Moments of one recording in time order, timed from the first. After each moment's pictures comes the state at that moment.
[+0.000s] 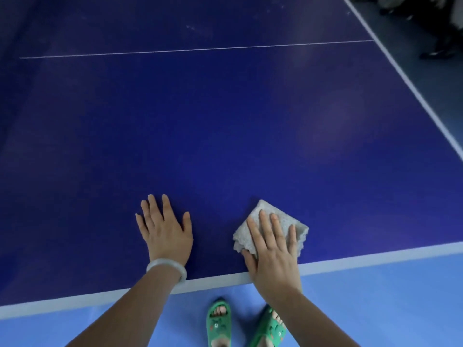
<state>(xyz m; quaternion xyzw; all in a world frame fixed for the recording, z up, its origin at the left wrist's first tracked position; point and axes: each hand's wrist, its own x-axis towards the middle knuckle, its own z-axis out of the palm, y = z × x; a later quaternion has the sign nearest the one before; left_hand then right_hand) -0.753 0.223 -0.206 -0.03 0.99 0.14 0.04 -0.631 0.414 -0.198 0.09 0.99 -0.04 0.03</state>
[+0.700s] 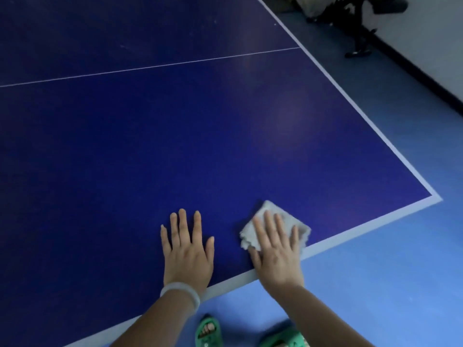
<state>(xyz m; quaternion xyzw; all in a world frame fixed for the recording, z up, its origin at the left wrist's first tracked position) -0.712 0.305 -0.206 0.23 0.97 0.04 0.05 -0.605 0.479 -0.204 0.22 0.97 -0.08 0.01</state>
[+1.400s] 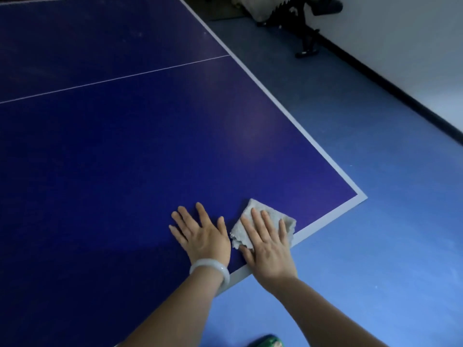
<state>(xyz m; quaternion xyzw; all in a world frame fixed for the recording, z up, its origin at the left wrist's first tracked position) -0.680 0.561 -0.192 0.13 0.97 0.12 0.14 -0.561 0.655 -0.201 0.24 0.97 -0.09 0.03</state>
